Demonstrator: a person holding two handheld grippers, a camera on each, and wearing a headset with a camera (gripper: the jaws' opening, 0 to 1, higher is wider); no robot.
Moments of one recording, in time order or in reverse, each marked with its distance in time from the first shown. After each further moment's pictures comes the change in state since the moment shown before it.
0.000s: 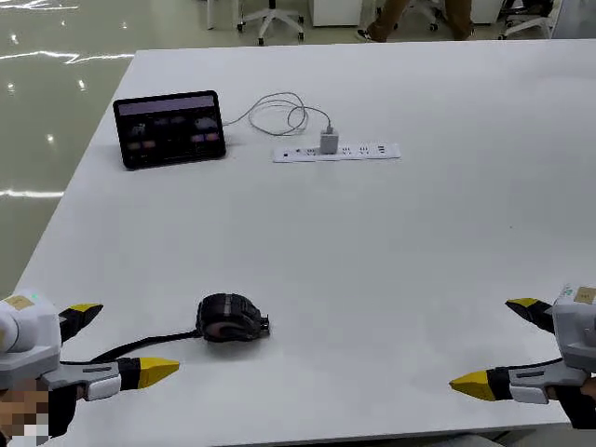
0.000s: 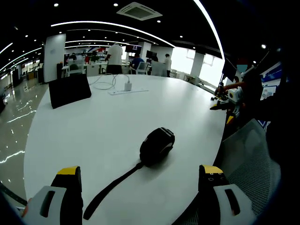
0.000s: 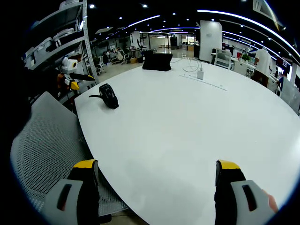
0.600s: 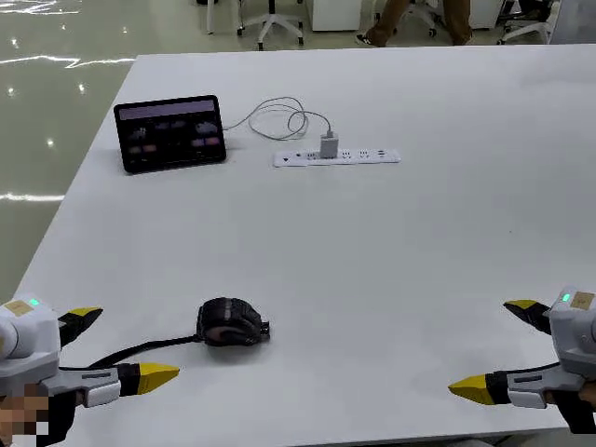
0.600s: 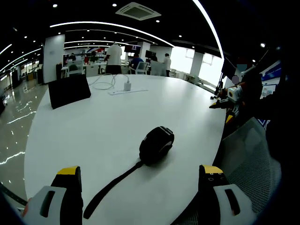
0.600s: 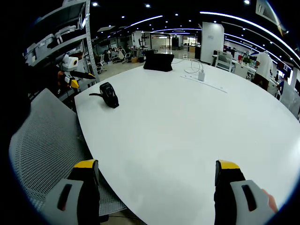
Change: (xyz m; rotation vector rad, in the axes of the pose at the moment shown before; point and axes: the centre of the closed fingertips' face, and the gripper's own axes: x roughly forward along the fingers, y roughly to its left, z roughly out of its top) left arm -0.001 -0.001 -0.003 0.007 0.003 -0.002; right arm 0.002 0.002 0.001 -0.029 0.000 -0.008
